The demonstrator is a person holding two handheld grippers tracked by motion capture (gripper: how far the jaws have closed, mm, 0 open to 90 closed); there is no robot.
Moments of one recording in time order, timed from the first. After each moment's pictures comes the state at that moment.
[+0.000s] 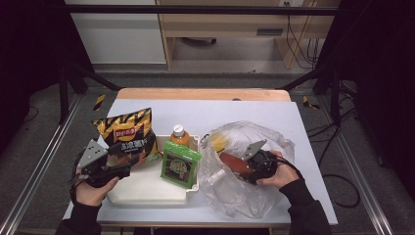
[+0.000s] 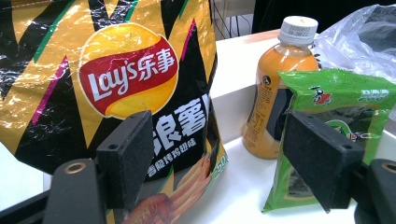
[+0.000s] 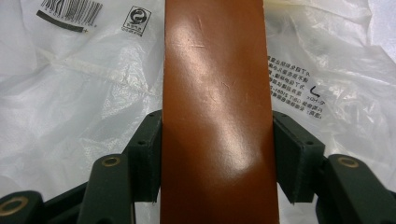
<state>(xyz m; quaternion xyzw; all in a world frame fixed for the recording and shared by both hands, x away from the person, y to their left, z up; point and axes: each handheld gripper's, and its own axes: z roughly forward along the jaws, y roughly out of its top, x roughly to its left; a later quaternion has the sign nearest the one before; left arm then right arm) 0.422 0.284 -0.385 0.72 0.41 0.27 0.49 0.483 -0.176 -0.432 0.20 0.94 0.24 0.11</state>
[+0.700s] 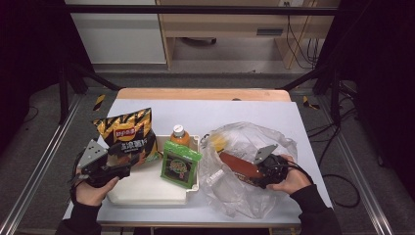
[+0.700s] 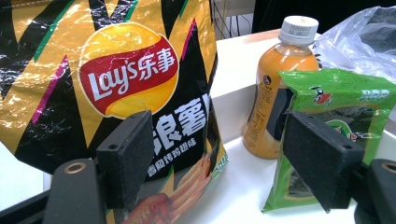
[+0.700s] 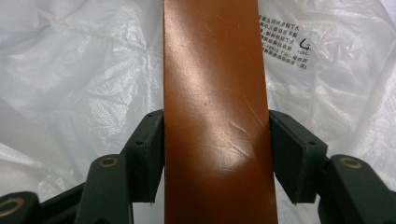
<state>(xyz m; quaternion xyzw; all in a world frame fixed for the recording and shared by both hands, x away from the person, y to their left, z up) 0.422 0.284 -0.385 0.72 0.41 0.27 0.49 0.465 -0.200 -0.429 0.22 0.94 0.23 0.12</state>
